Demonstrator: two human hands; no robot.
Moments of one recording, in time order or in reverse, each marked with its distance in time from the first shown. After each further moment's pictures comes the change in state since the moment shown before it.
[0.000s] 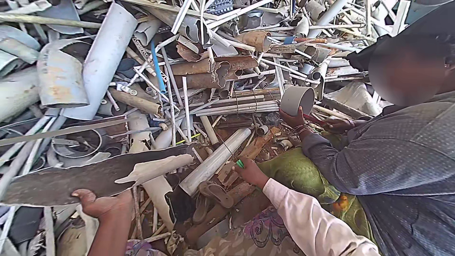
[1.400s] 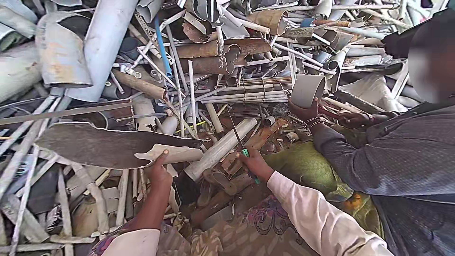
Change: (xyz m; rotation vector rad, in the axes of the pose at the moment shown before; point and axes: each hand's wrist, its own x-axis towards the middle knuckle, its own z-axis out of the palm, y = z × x) left_hand -0.043 -0.067 0.003 0.583 -0.042 -0.218; right_hand 0.011 0.001 0.020 0.468 0.046 0.011
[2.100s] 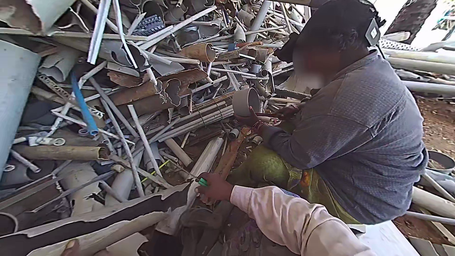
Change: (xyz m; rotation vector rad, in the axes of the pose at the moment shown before) left_hand 0.007 0.021 -0.018 -0.230 -0.153 0.255; right_hand -0.007 -0.008 -0.007 -0.365 -0.080 -0.190
